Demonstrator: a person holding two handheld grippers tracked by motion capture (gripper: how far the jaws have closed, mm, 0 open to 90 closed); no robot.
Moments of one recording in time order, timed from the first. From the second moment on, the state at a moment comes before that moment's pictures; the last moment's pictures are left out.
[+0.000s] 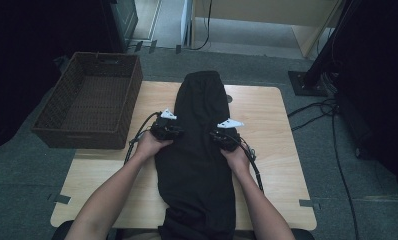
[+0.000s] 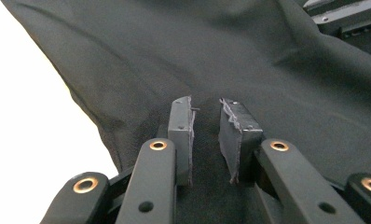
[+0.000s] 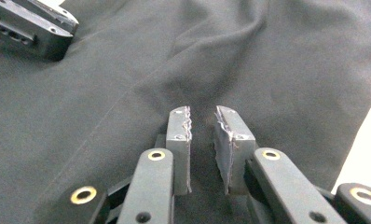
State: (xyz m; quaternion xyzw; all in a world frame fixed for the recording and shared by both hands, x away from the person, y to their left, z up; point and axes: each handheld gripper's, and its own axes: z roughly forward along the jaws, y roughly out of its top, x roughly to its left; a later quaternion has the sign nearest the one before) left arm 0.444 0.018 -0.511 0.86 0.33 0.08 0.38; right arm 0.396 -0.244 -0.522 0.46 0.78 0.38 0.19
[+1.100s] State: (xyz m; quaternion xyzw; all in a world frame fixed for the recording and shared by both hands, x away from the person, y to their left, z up) left arm 0.348 0.042 -0.494 0.86 0.31 0.04 0.40; right arm 0.303 -0.253 -0.503 0.43 0.79 0.41 0.14
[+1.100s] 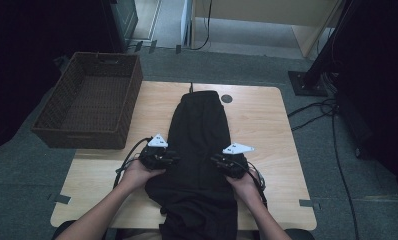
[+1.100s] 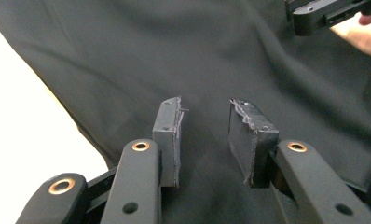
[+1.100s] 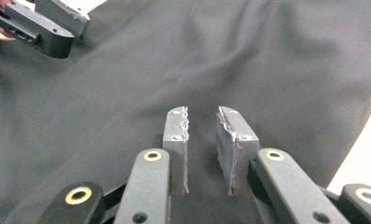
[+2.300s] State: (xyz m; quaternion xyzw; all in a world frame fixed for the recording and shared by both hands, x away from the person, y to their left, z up) left arm 0.403 0.017 -0.511 0.87 0.30 0.06 0.38; right arm 0.372 -0.230 -0.522 0.43 0.79 0.39 0.18
